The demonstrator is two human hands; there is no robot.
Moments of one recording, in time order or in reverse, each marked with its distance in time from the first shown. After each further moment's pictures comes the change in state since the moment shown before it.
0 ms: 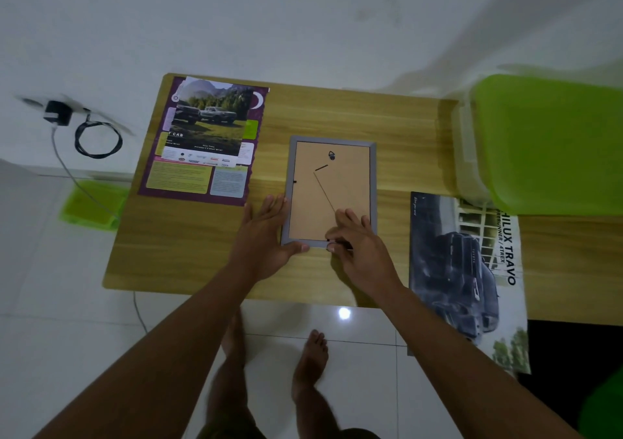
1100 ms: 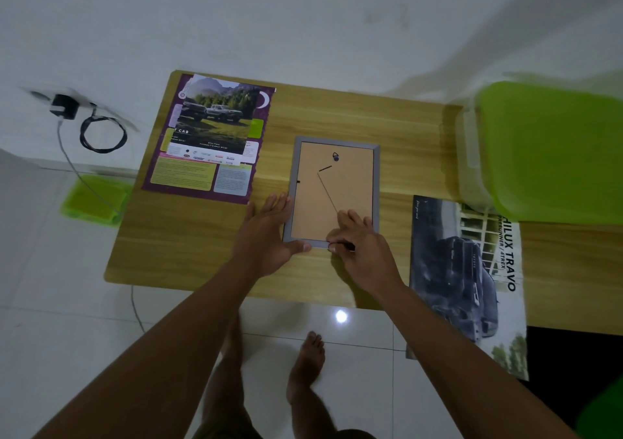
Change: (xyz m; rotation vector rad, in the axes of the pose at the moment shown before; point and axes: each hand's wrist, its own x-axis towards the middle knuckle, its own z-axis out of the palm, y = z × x) left_hand 0.000 0.003 -0.002 -0.025 0.003 -0.046; right_hand 0.003 -0.006 -0.005 -0.047 -0.038 0.038
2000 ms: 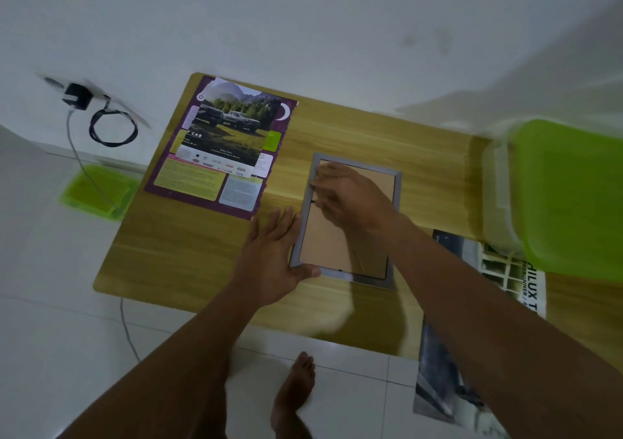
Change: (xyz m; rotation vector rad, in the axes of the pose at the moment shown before) left_hand 0.002 -0.011 0.006 0.033 0.032 0.024; right_hand 0.142 -0.039 -0.038 -0.373 -0.179 -0.400
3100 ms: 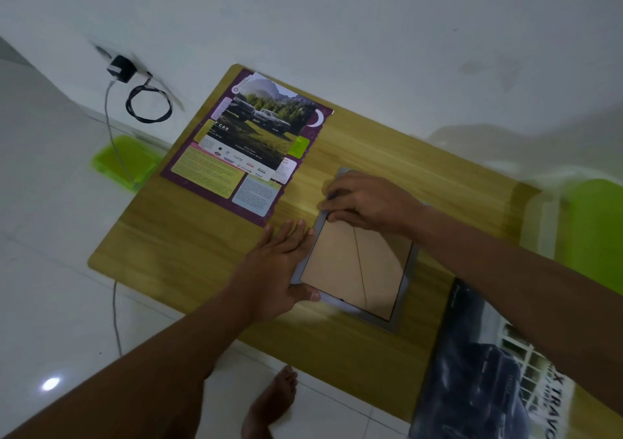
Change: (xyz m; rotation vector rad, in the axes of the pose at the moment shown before) left_hand 0.005 0.006 -0.004 -0.043 -0.021 0.008; right_hand 0.056 0.053 -0.006 -0.170 -0.099 -0.663
